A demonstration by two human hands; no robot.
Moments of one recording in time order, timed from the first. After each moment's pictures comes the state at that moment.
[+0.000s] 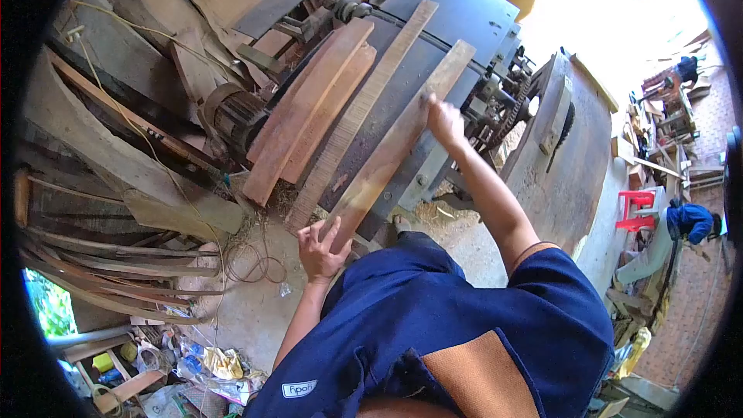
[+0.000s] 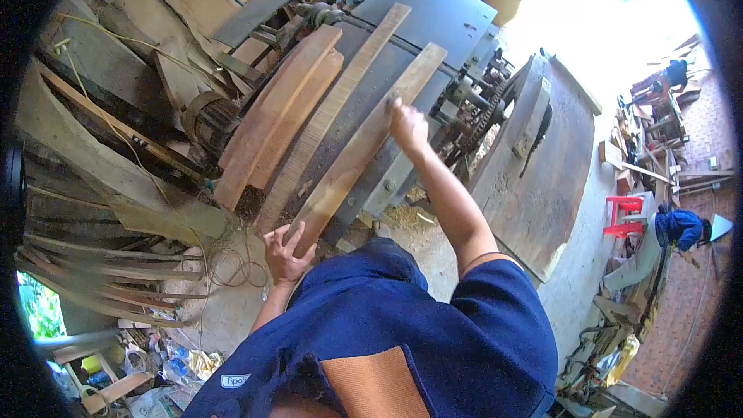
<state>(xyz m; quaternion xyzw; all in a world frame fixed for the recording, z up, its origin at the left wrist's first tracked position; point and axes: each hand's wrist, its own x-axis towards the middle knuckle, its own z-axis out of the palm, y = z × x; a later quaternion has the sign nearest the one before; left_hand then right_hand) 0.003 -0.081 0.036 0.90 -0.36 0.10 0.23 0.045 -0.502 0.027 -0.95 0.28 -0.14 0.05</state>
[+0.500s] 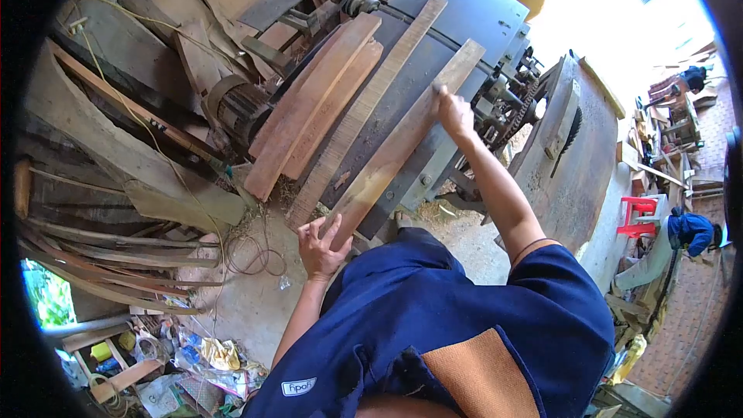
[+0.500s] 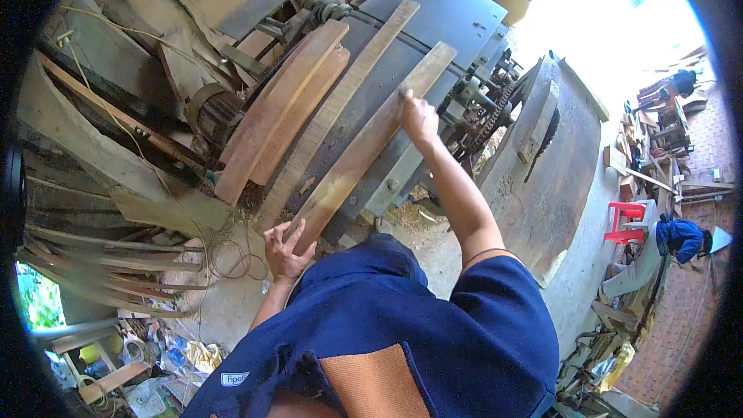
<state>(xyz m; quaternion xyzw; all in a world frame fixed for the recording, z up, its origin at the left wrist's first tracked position) 0.003 -0.083 0.042 0.91 -0.34 0.09 0.22 0.054 -0.516 0.041 -0.94 0.31 -0.10 0.12</state>
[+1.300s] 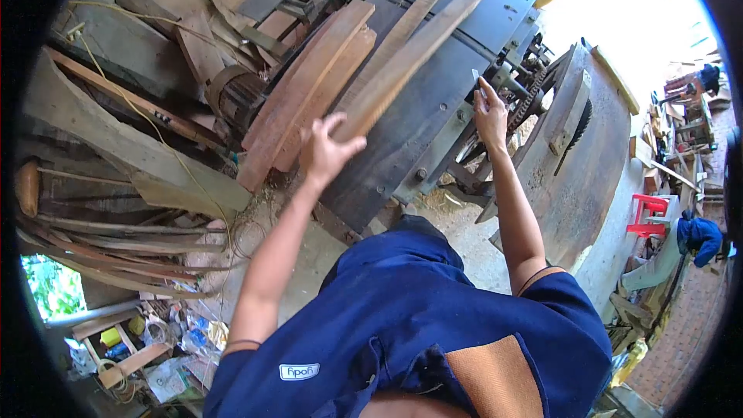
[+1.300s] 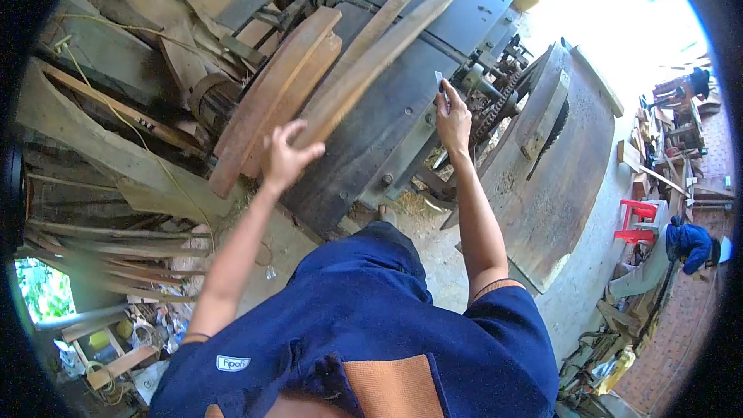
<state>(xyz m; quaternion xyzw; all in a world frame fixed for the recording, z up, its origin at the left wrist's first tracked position) 0.128 -0.231 0.087 0.89 -0.29 -0.04 0.34 -0.024 -0.553 0.058 -0.81 0.38 -0.27 0.36</state>
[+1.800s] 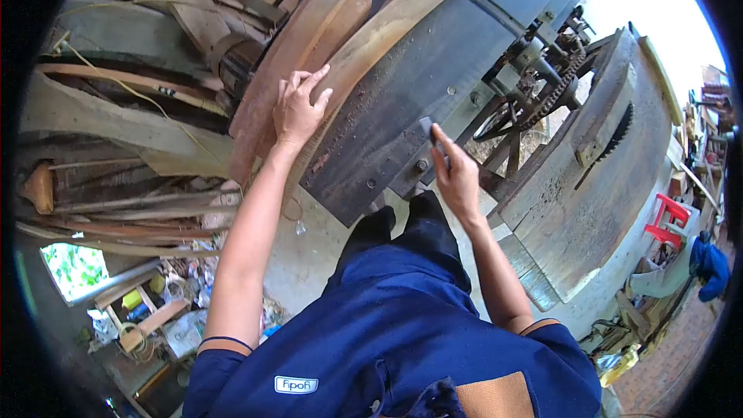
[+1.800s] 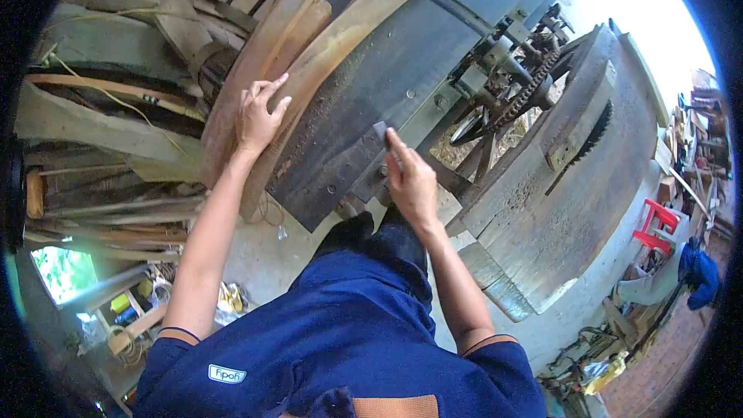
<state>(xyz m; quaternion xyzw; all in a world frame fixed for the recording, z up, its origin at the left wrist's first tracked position) 0.189 -0.264 0.077 0.92 -0.34 0.04 0.16 -0.074 -0.447 0.055 -0.82 0.25 -0.16 0.48</state>
